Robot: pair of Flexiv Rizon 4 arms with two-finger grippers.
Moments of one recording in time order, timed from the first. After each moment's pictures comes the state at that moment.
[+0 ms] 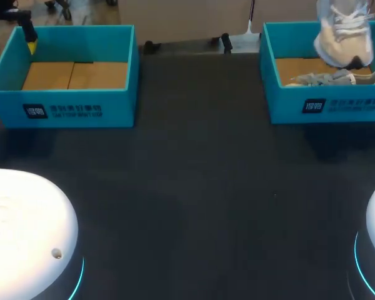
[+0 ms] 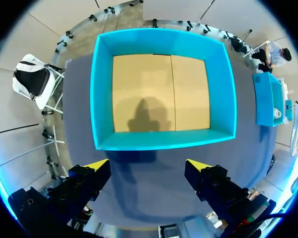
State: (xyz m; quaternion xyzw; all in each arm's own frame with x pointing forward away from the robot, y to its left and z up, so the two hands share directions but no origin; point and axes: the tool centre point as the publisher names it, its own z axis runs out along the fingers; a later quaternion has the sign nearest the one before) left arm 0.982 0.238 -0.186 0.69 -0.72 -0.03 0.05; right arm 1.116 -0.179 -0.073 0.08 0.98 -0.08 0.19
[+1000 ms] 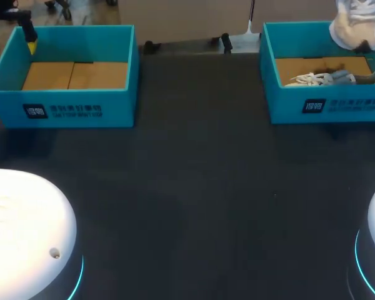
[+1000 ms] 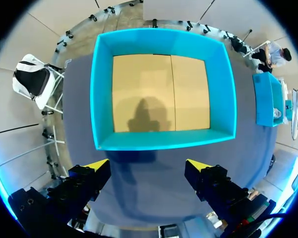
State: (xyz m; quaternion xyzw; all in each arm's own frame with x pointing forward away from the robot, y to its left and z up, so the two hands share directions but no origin) left arm 0.982 0.238 -0.185 0.69 -0.72 -0.03 0.05; right arm 1.187 -0.253 -0.090 0.18 0.96 -0.07 0.19
